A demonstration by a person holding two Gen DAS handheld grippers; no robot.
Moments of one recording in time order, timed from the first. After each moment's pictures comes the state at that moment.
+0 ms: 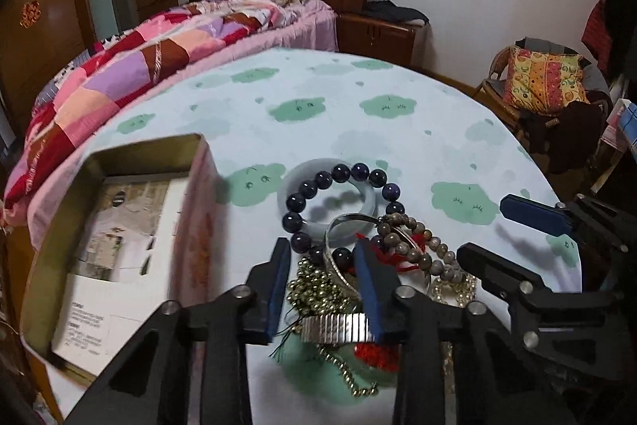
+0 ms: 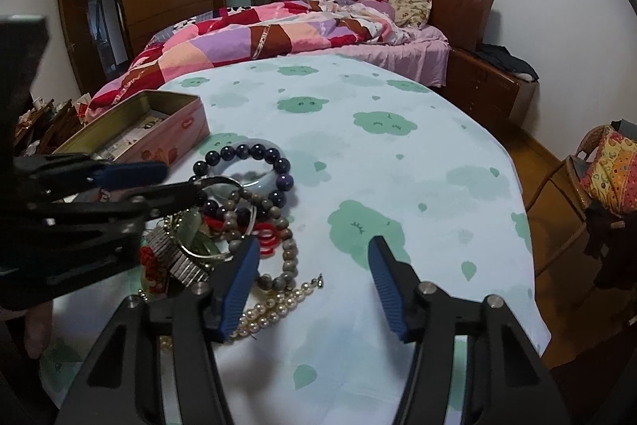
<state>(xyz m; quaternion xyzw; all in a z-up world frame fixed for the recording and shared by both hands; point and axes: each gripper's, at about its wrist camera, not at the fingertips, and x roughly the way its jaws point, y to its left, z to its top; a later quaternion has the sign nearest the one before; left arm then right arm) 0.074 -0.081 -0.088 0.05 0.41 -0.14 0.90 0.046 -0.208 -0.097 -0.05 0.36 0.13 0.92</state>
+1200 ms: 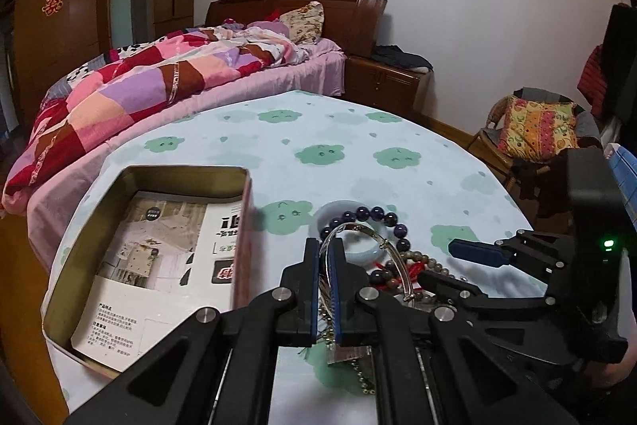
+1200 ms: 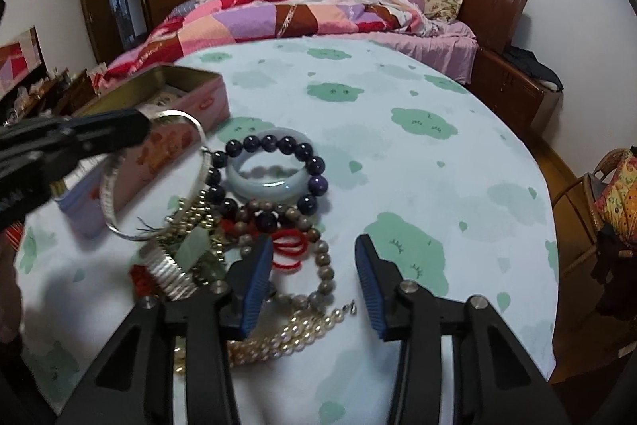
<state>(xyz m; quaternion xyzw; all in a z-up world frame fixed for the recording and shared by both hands) 0.056 -0.039 -0.060 0.00 0.34 -0.14 0.93 0.072 -0.179 -0.108 -0.09 0.40 0.17 0.90</state>
